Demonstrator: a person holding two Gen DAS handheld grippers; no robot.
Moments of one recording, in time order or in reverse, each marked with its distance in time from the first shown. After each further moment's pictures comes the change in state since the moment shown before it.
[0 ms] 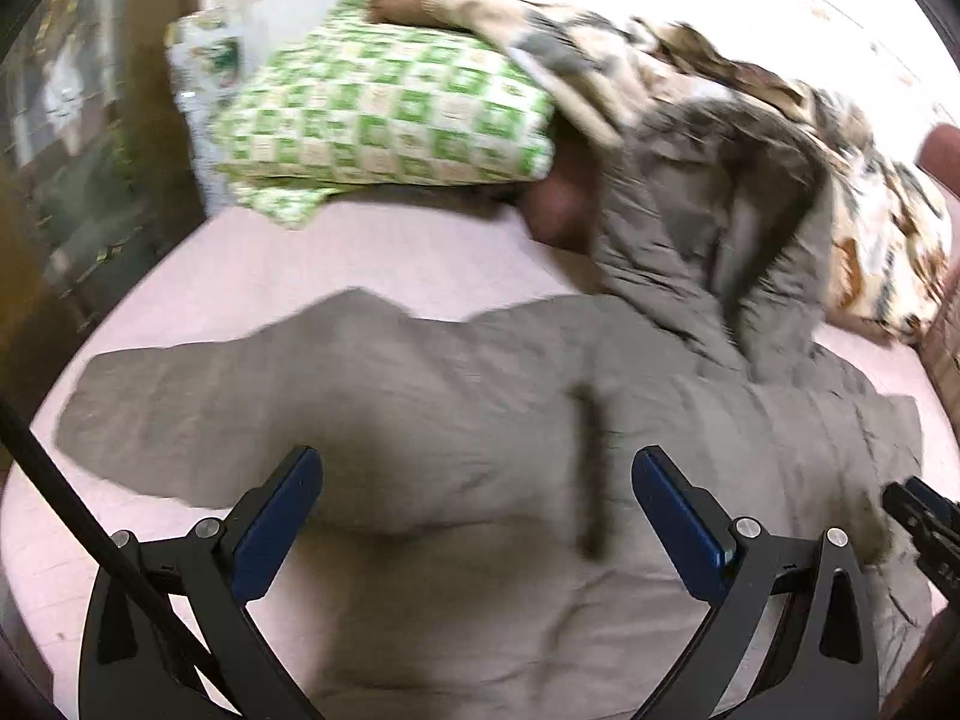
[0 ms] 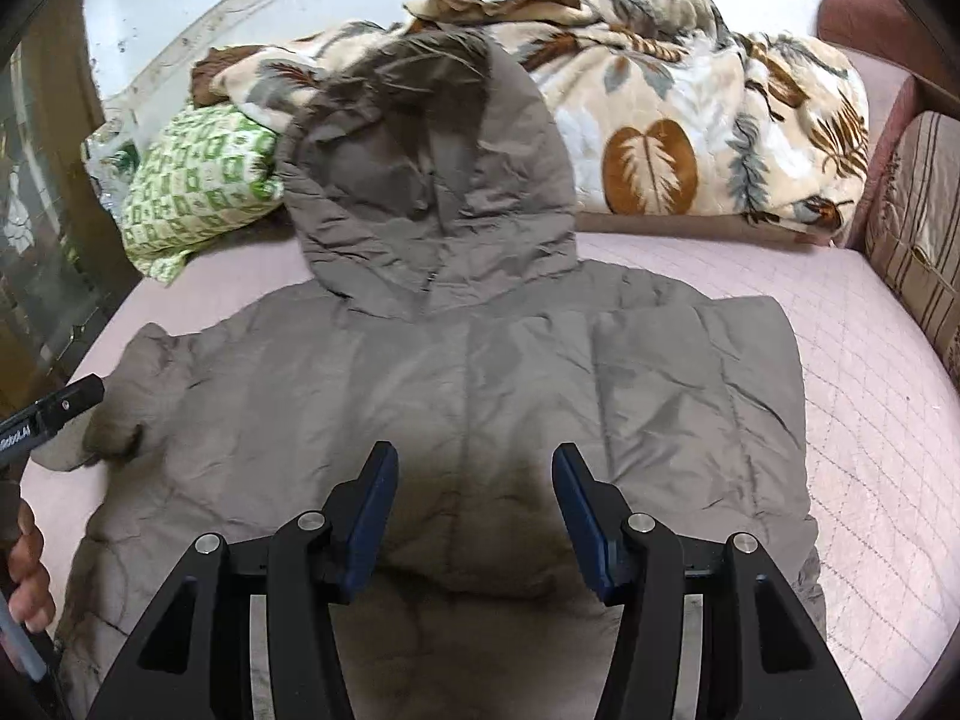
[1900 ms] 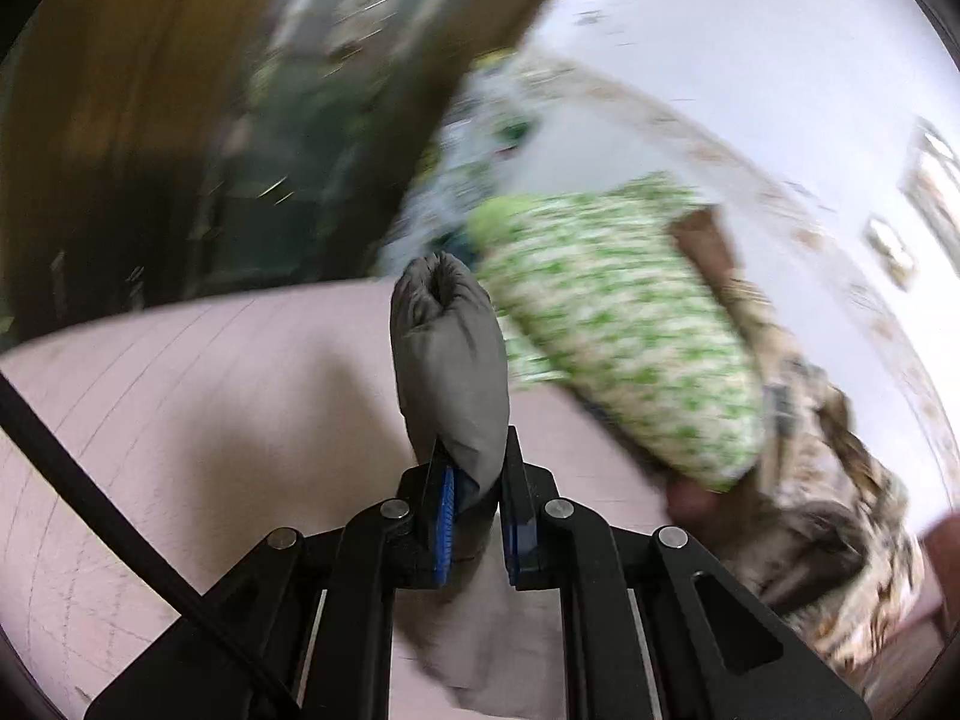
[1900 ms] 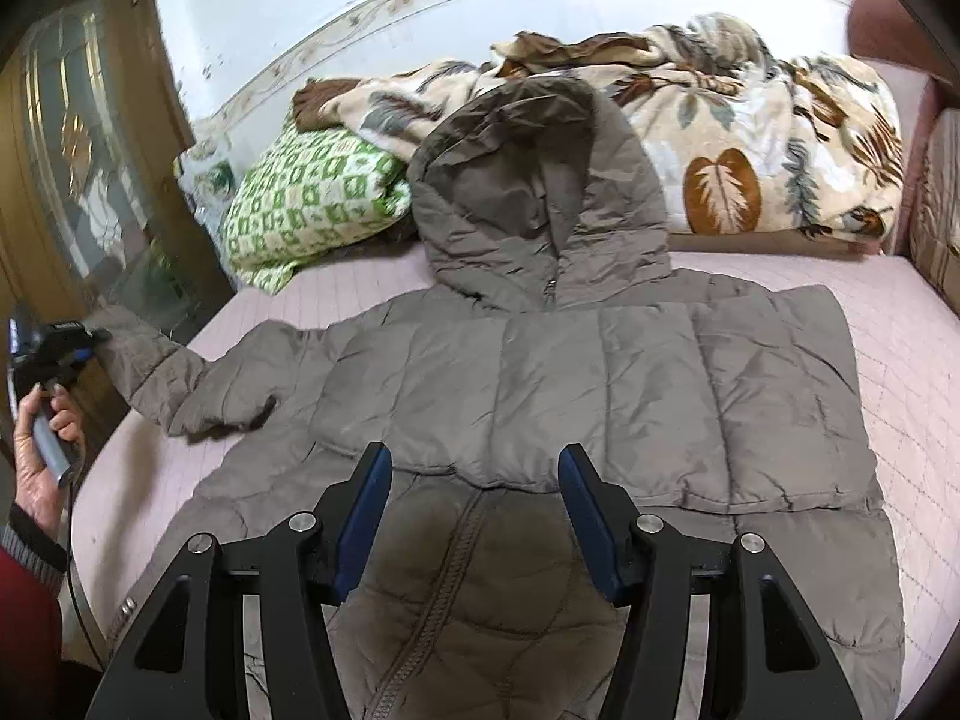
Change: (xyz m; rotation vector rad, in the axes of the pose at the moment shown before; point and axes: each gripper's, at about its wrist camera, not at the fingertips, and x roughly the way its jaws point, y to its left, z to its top) left arm -0.047 0.253 0.034 -0.584 -0.343 -0.039; right arm -0.049 0.037 -0.047 0.008 -0.103 0.183
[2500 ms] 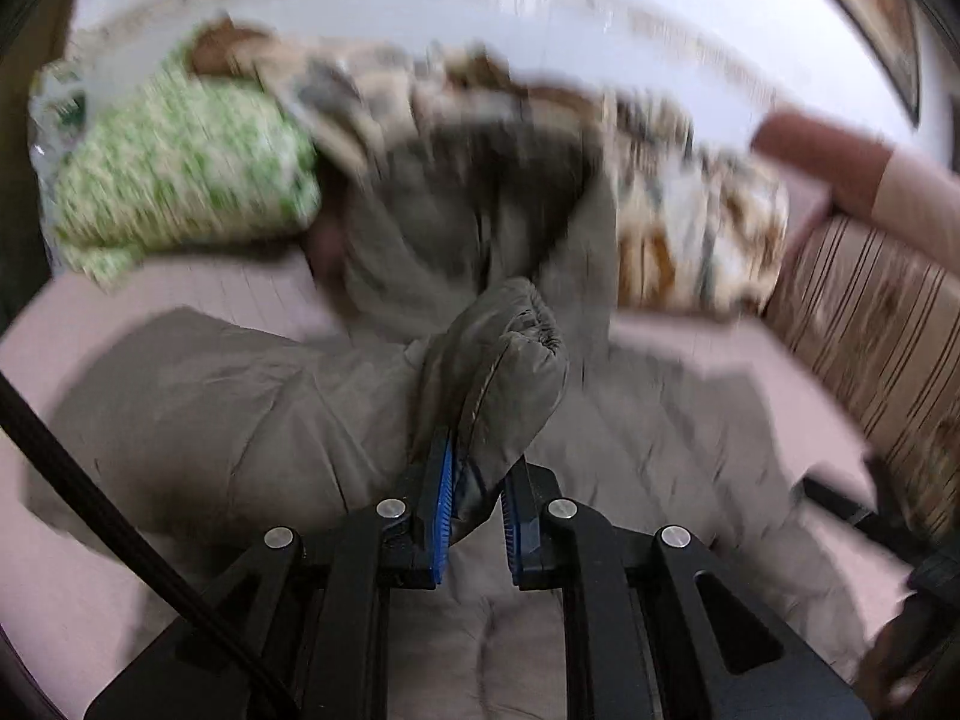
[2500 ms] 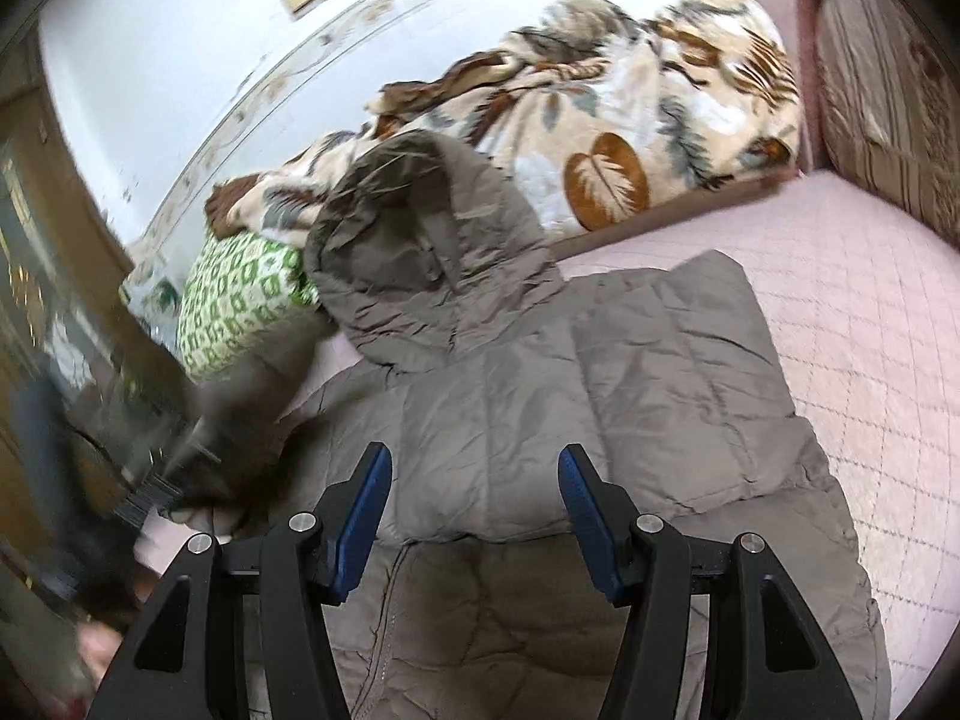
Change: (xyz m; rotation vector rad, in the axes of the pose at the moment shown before) left arm -0.006 -0.273 -0.257 0.666 0.398 -0.383; right arm -0.026 -0.074 0.010 0.289 -0.079 -0.039
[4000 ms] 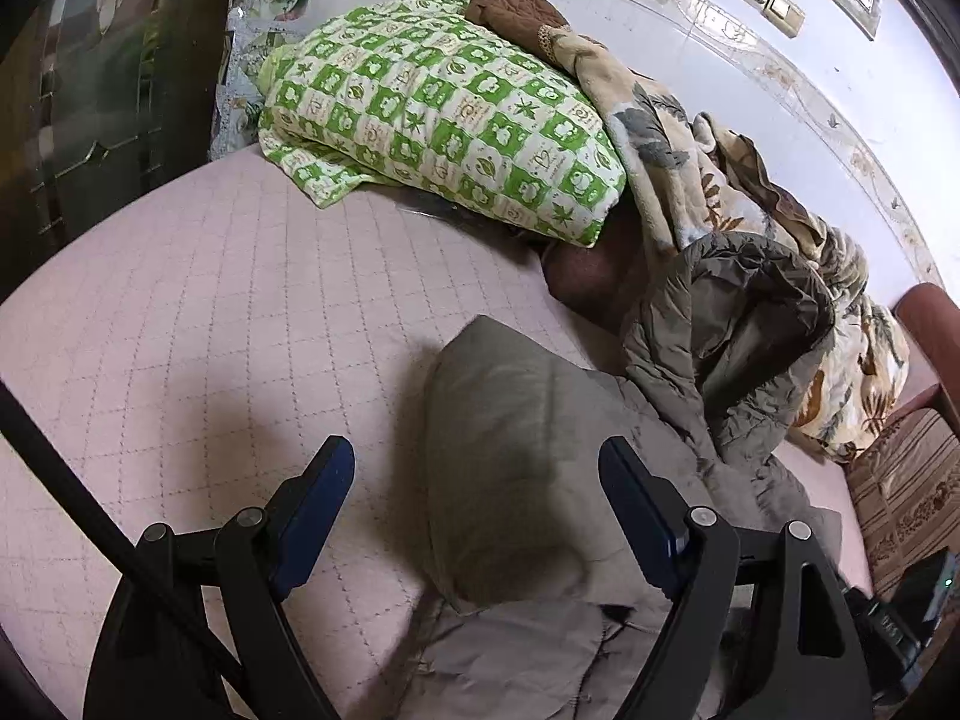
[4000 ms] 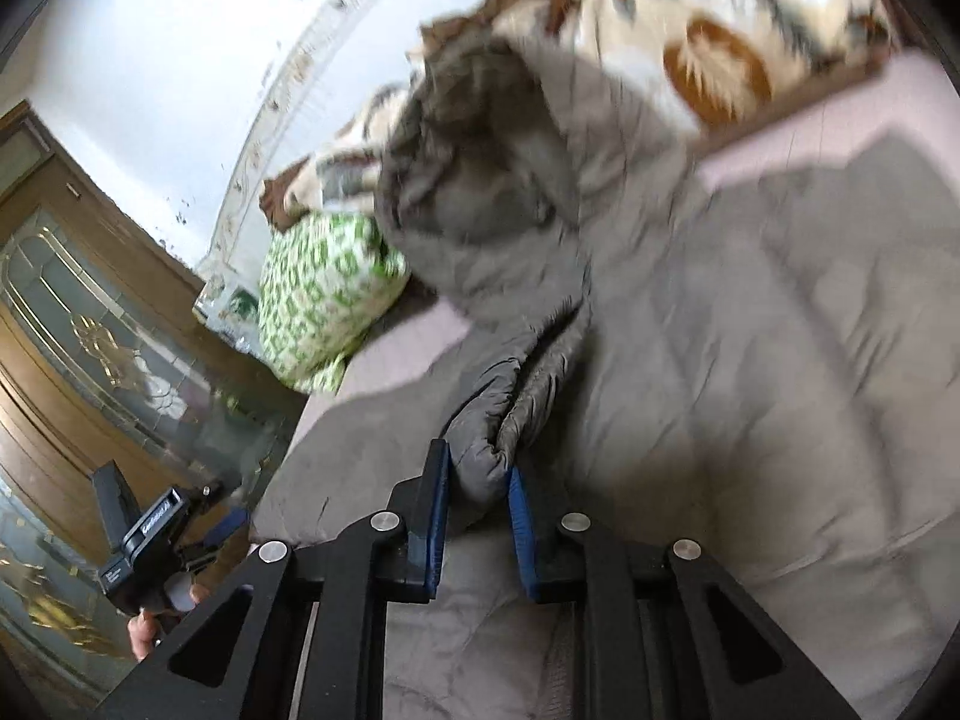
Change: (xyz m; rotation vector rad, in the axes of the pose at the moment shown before) left arm -0.052 0.208 0.015 -0.410 -0.021 0.176; right arm 0.084 0.035 0.000 0.121 0.089 0.269
